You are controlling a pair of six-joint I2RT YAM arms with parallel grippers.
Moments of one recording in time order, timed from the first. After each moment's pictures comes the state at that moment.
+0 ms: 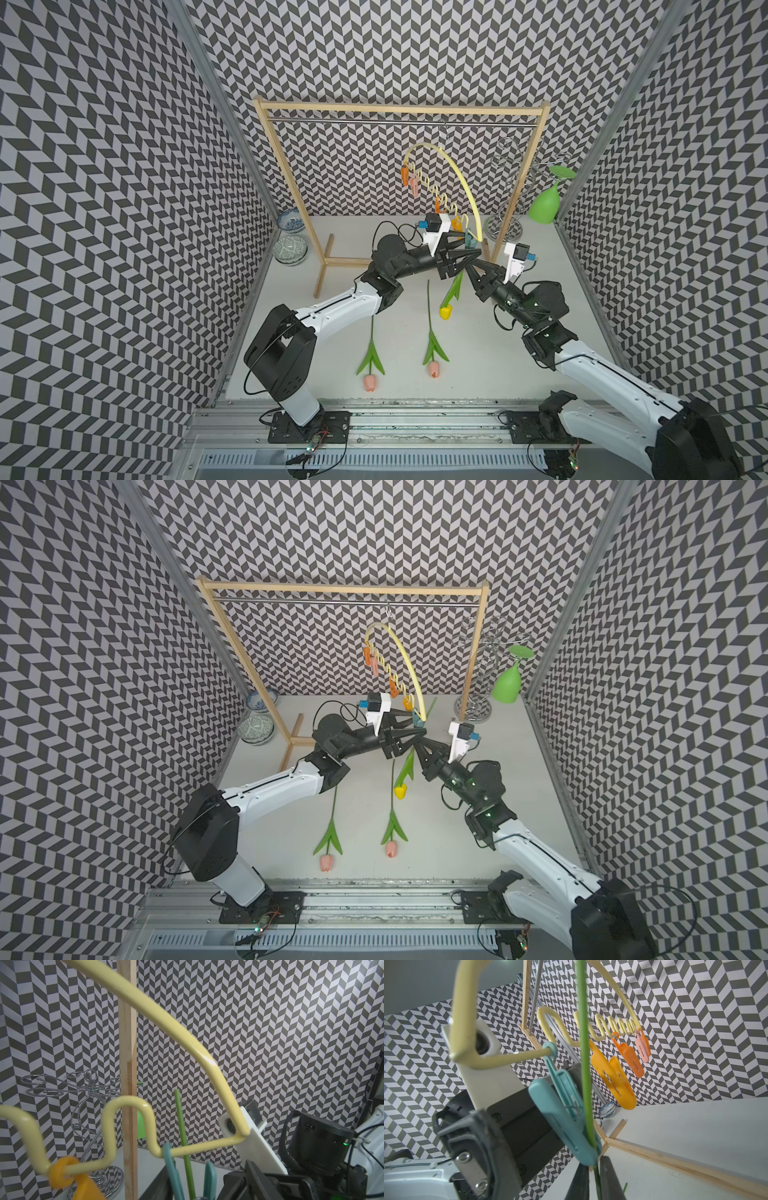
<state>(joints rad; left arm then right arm) -0.73 1.66 1.18 0.79 0.65 -0.30 0.49 1.03 0.53 0.69 -0.28 0.65</state>
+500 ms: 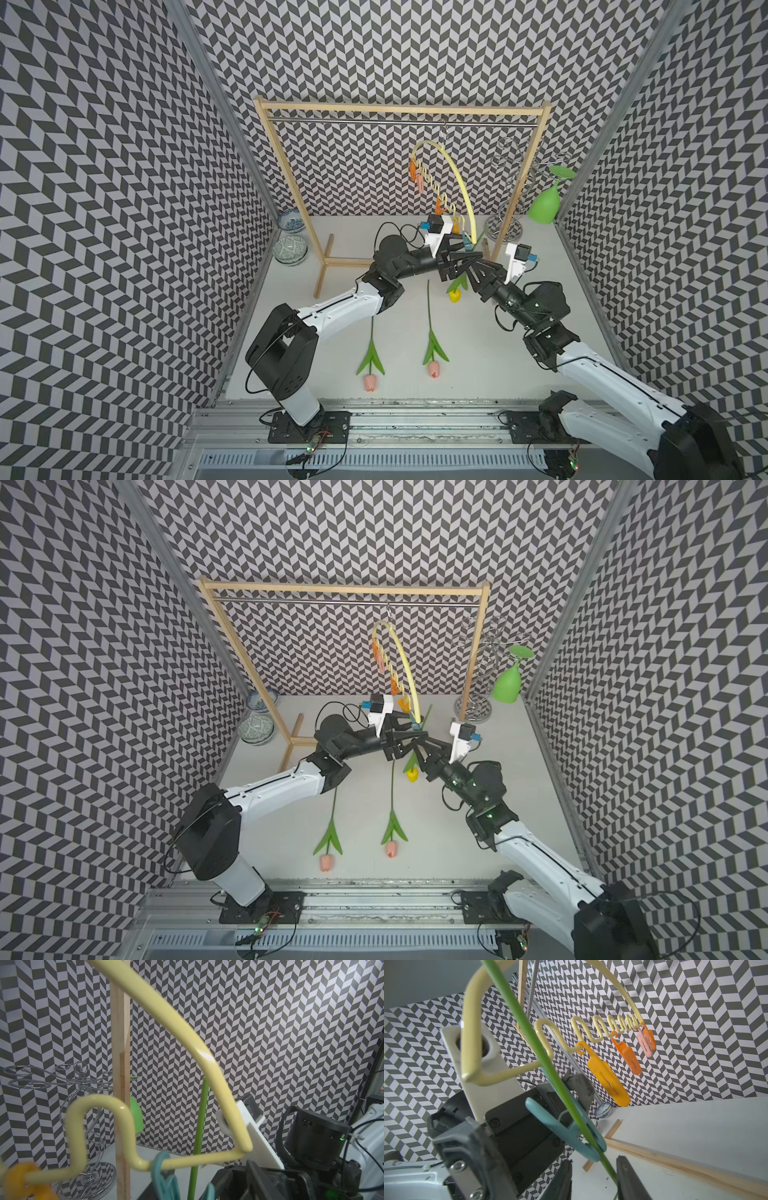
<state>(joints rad) -0.73 1.66 1.18 0.78 0.67 -0.30 0.50 1.00 0.53 0.65 -0.26 0.63</state>
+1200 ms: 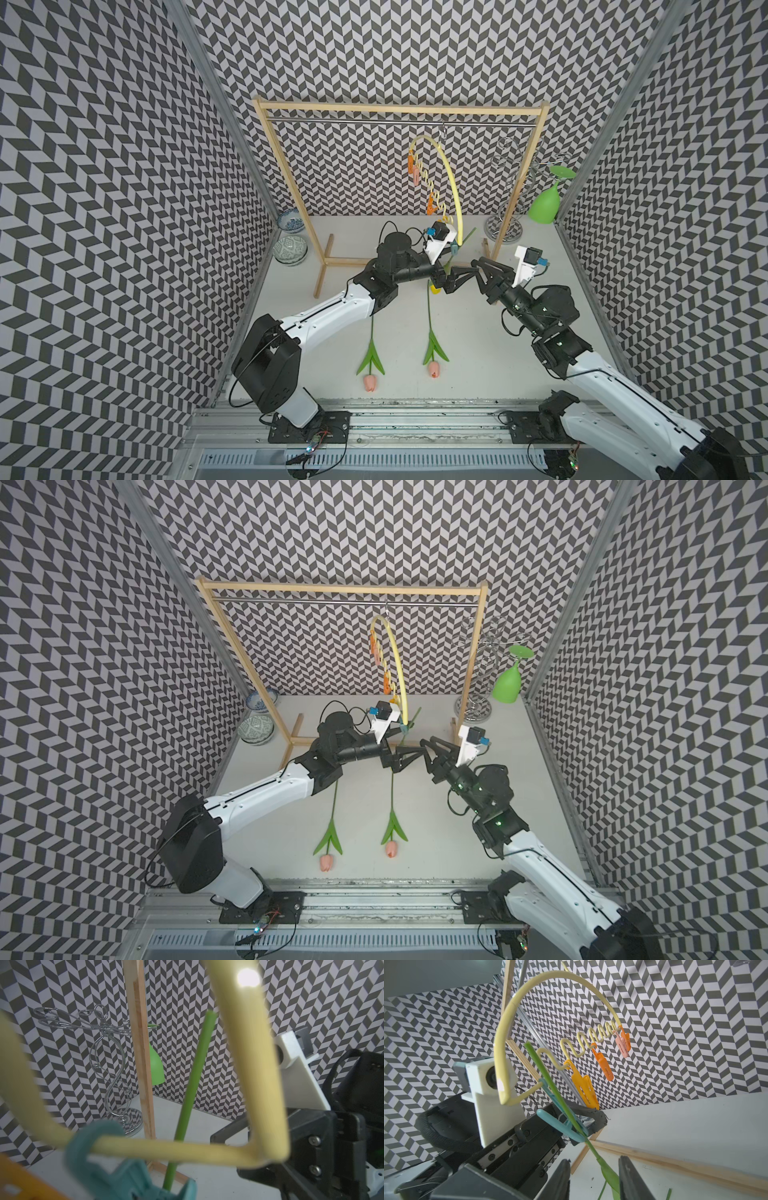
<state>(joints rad) -0.73 1.56 1.18 0.31 0.55 -0.08 0.50 0.88 0.53 0.47 -0.15 0.58</state>
